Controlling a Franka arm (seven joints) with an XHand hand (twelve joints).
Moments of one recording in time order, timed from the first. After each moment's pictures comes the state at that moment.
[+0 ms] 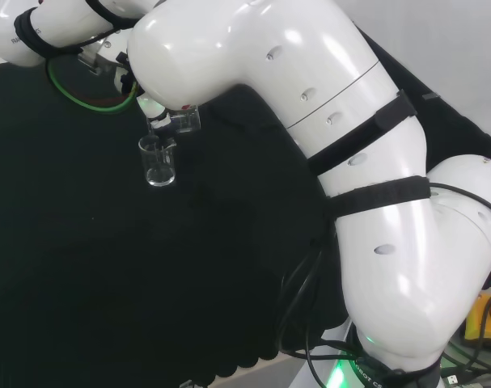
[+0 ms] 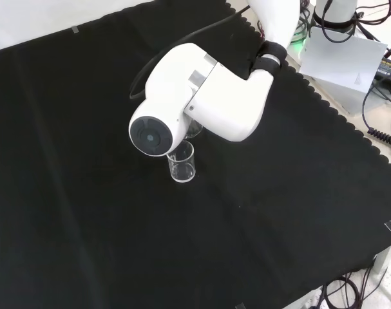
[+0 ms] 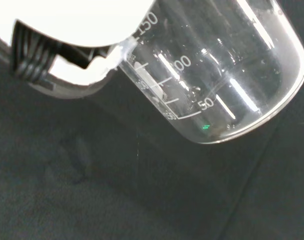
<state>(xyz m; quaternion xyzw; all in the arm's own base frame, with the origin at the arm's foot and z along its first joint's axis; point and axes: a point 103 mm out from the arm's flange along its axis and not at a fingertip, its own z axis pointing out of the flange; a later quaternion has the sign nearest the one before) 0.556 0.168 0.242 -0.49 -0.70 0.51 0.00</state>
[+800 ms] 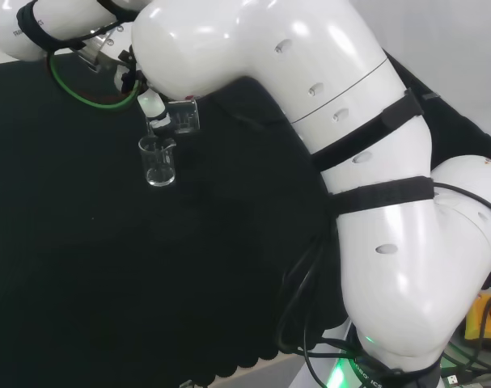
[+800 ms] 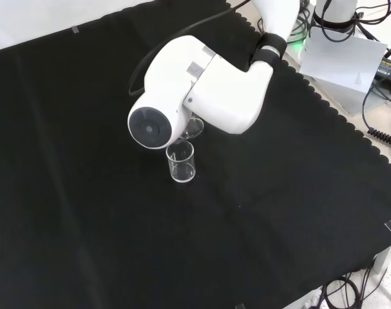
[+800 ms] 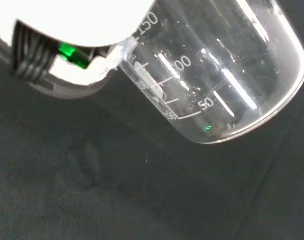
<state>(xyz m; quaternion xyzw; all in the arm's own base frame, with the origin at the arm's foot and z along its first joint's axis) 0.554 0.165 0.243 -0.49 -0.72 0.49 0.01</state>
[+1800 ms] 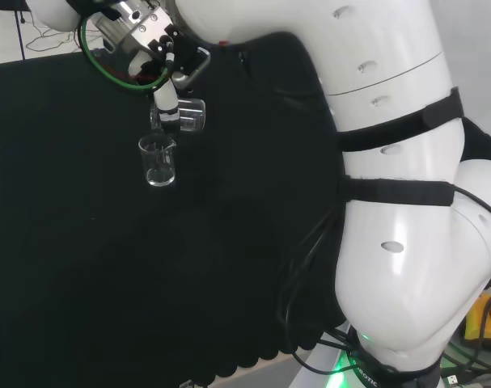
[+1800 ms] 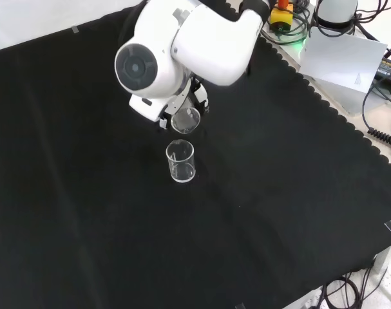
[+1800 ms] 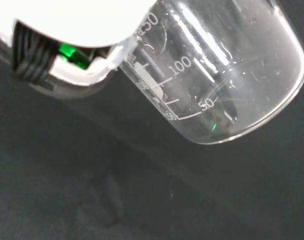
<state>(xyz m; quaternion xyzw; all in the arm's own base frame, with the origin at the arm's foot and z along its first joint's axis) 0.551 0.133 0.247 -0.51 -0.77 0.38 0.05</state>
